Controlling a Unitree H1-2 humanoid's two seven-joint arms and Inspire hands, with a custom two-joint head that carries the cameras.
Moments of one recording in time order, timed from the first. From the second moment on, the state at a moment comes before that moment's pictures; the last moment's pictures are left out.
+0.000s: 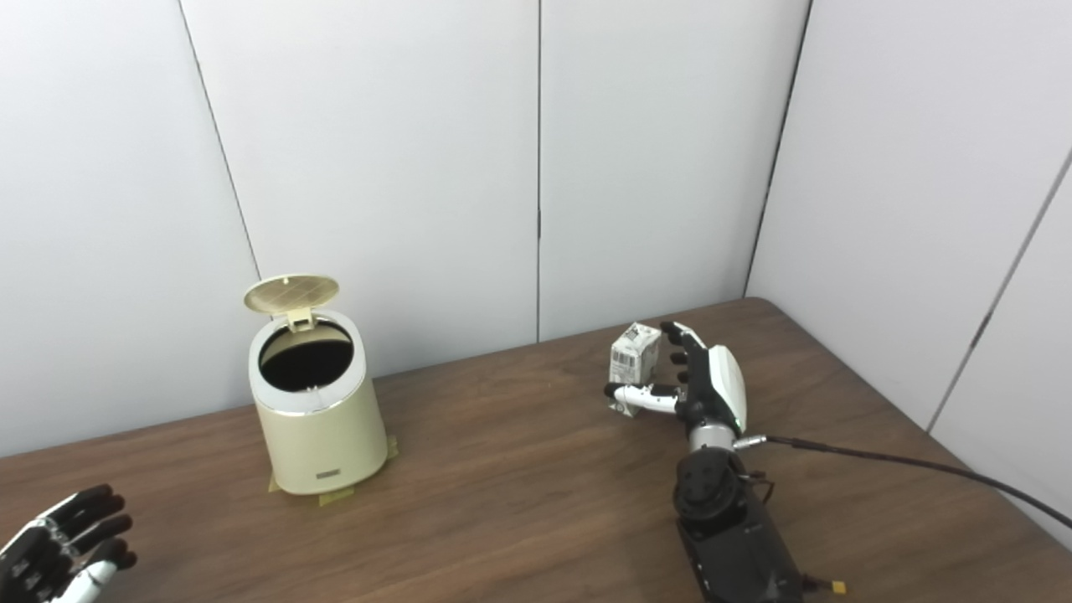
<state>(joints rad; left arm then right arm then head) -0.09 0.18 0.11 -0.14 -0.14 0.10 -0.13 -0.38 -0.30 -0.18 0.34 -0.32 0.23 -0.36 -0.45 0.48</state>
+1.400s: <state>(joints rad) -0.08 0.19 0.09 -0.18 -0.12 0.11 -0.13 -0.46 -0.25 -0.22 0.50 -0.30 0.03 -0.61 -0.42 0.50</state>
